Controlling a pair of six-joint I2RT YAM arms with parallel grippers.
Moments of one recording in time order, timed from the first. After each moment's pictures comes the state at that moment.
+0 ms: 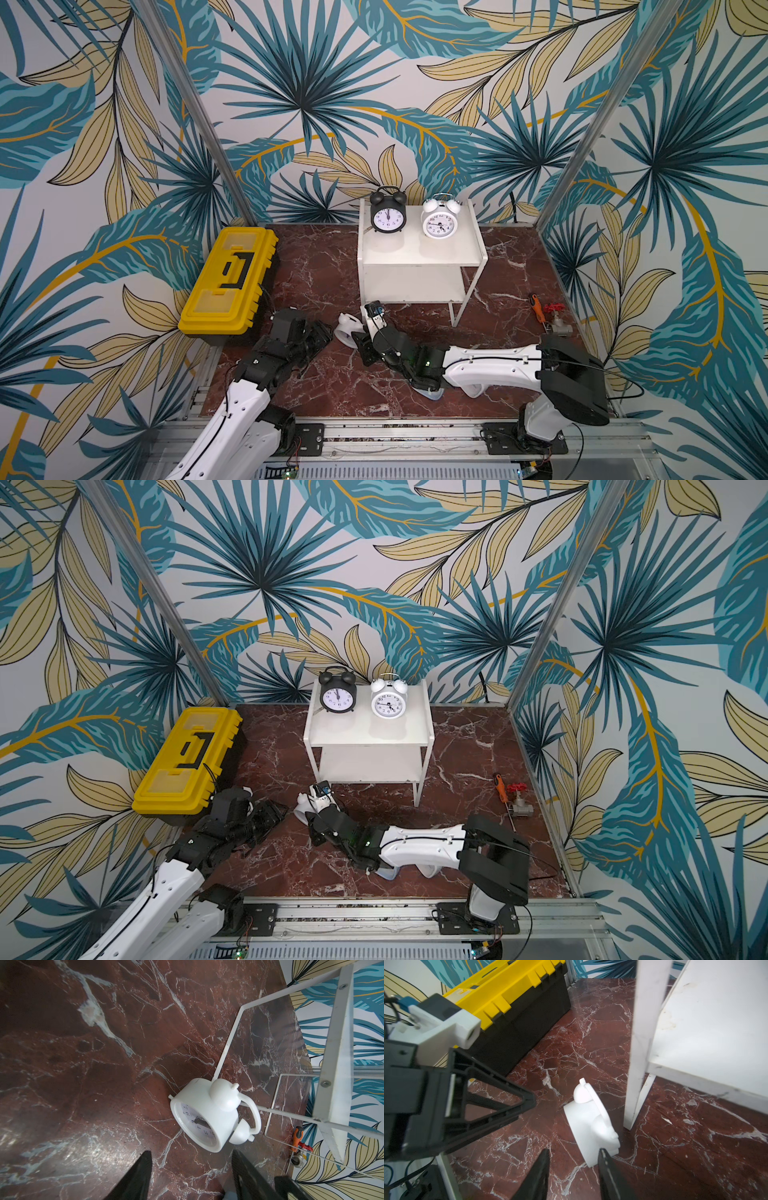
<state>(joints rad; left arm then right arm) -0.27 0.72 0.53 -0.62 0.13 -1.04 1.18 1.66 0.96 0.23 0.40 0.49</state>
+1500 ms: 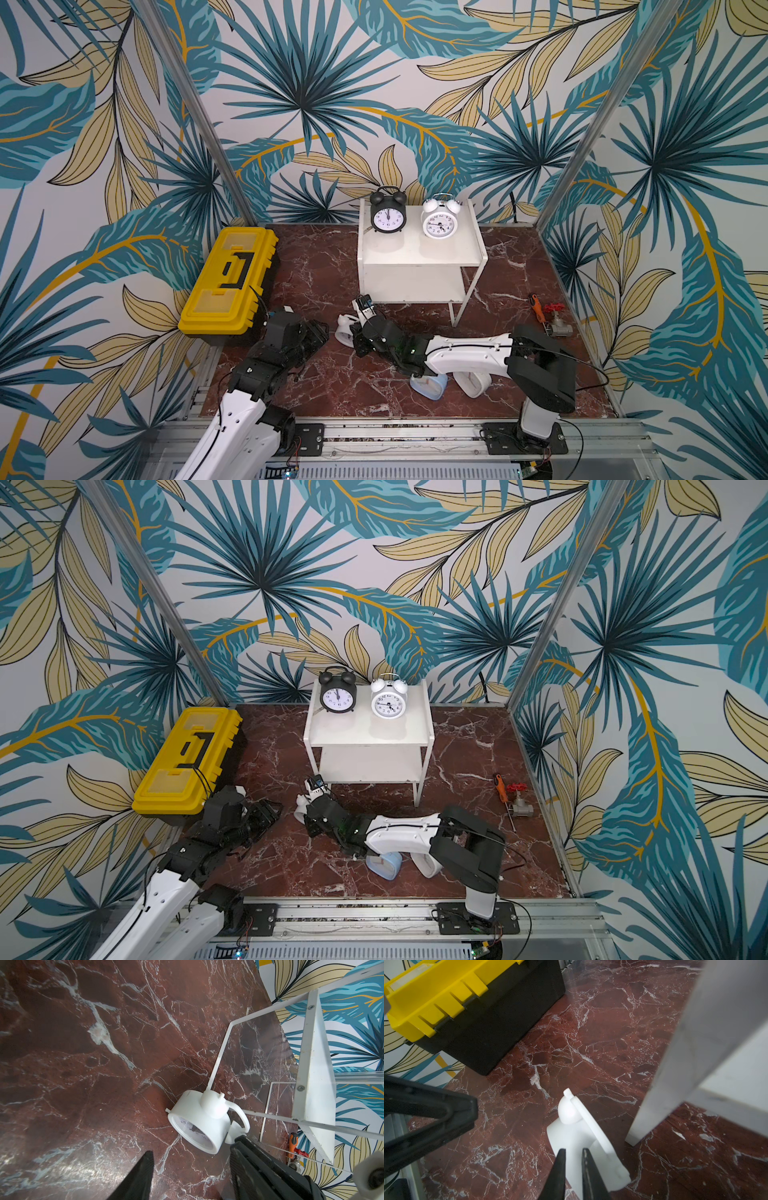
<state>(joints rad) -0.27 0.63 0.53 -0.63 0.09 -1.03 1.12 1.81 1.06 0.21 0.32 0.47</state>
